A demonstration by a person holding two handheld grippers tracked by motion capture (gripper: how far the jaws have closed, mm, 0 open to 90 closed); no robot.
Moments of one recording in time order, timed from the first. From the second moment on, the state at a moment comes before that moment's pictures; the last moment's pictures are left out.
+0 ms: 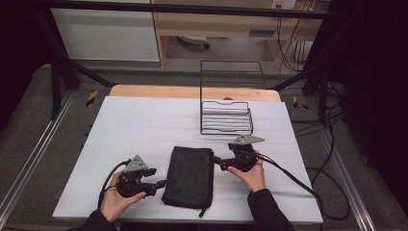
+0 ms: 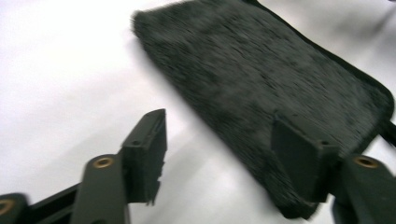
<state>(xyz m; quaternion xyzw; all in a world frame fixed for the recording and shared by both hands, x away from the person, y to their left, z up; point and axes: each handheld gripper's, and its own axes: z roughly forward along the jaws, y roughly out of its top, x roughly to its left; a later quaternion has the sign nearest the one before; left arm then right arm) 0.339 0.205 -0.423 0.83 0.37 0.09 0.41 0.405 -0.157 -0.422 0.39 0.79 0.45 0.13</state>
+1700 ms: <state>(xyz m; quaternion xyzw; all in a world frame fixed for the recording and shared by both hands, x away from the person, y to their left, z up) 0.440 0.167 -0.437 0.81 0.43 0.10 0.39 0.379 -0.188 -0.433 0.42 0.78 0.45 0.13</state>
